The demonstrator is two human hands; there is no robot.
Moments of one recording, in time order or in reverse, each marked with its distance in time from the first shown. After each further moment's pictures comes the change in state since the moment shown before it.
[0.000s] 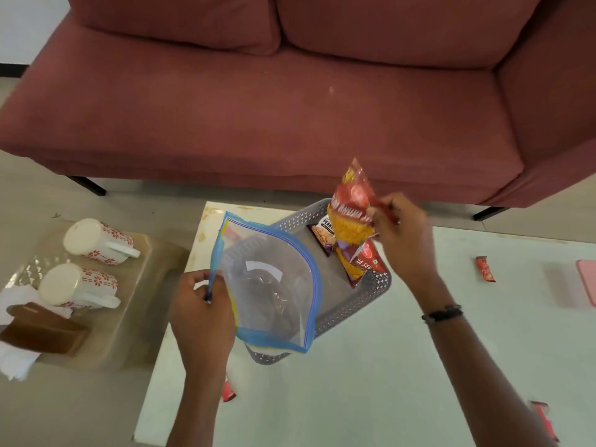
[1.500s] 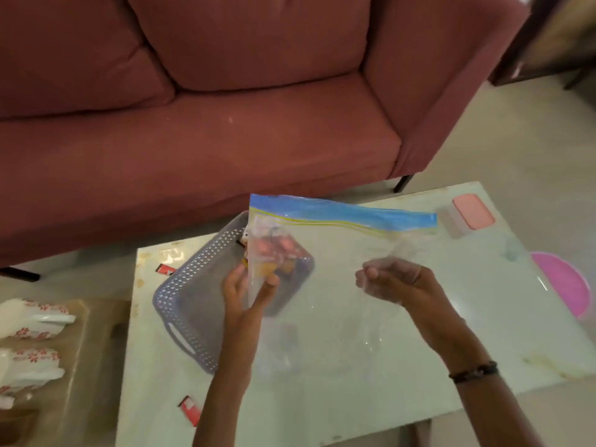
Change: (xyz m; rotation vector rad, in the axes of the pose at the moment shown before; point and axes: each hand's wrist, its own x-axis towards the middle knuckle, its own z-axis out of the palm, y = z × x) left_hand -0.111 0.019 0.064 -0.302 -0.700 0.087; right_hand -0.148 0.028 -0.156 0.690 -0.046 0.349
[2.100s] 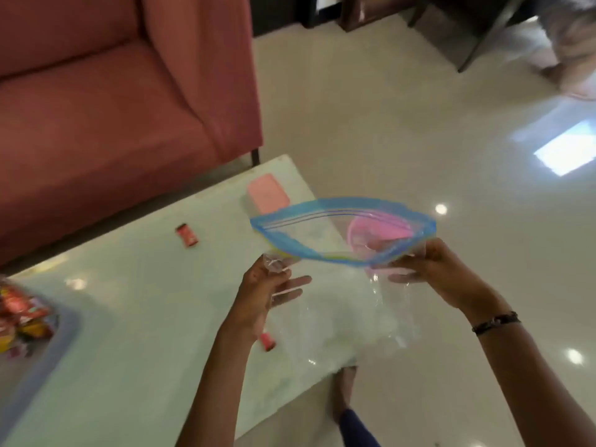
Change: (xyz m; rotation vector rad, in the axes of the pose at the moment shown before) left_hand -0.063 -0.082 0.453 -0.036 -0.667 -0.370; right_hand -0.049 -0.014 -0.494 -0.166 0.134 0.200
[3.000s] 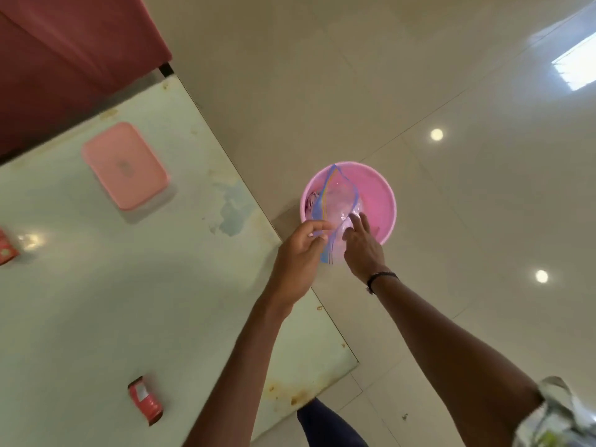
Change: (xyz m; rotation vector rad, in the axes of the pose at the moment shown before) left_hand 0.208 -0.117 0.148 0.464 -0.041 -0.029; right_hand 0.200 0.272 -0.090 -1.096 0.159 0.208
